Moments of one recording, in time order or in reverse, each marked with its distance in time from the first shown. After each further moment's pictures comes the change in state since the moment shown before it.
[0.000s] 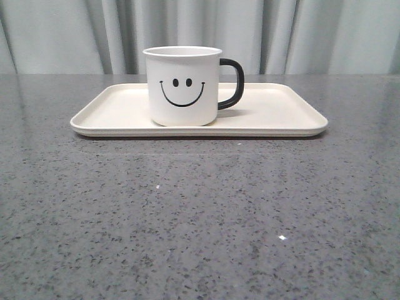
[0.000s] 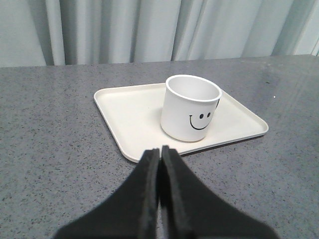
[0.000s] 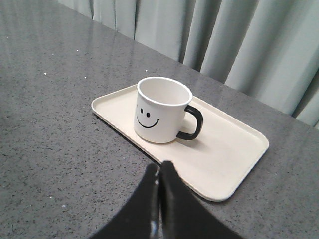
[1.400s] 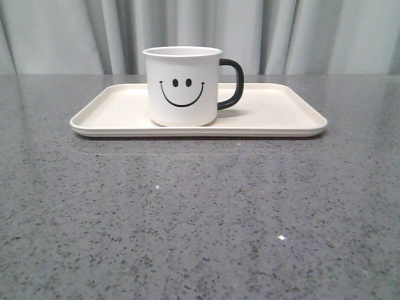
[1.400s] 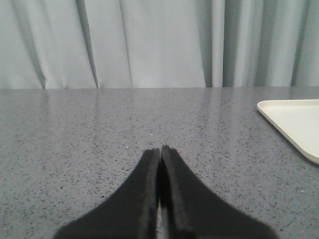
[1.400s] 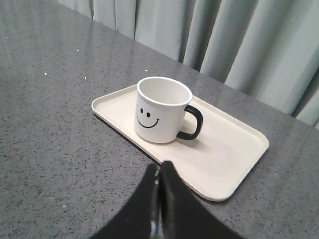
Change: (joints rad) left arm 0.508 -0.297 0.488 -0.011 -0.391 0.184; right arm 0.000 0.000 0.000 0.000 0.000 0.002
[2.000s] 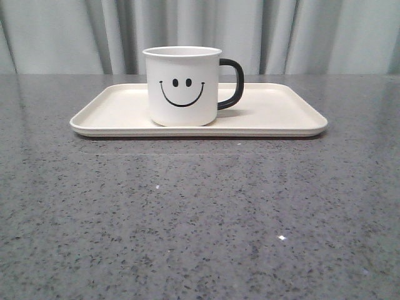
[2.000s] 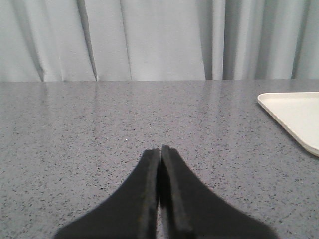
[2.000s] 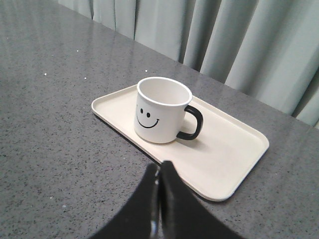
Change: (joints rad) left arm 0.002 0.000 0.000 0.000 0.022 0.000; right arm 0.000 0.000 0.000 0.000 0.000 0.000
